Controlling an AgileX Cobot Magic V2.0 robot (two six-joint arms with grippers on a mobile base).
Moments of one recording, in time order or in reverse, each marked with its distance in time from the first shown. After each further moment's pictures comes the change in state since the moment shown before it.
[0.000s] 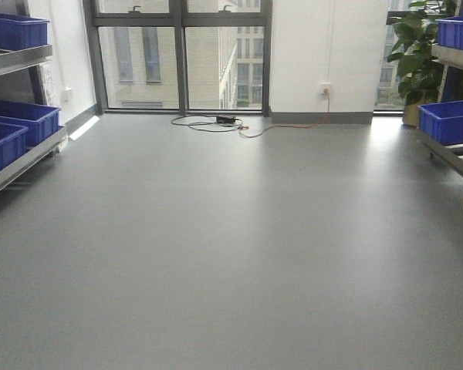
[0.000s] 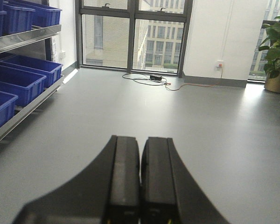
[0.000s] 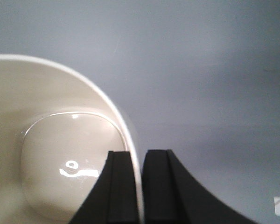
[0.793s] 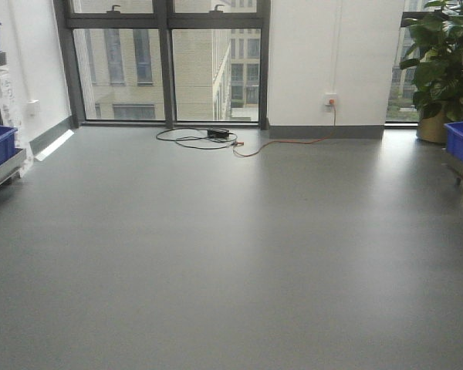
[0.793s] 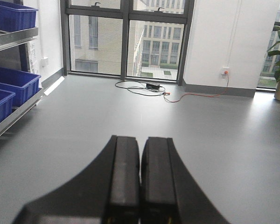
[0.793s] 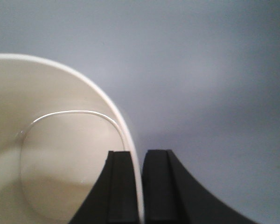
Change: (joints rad) left arm 0.000 0.000 0.000 0.000 0.000 0.000; right arm 0.000 0.000 0.000 0.000 0.000 0.000
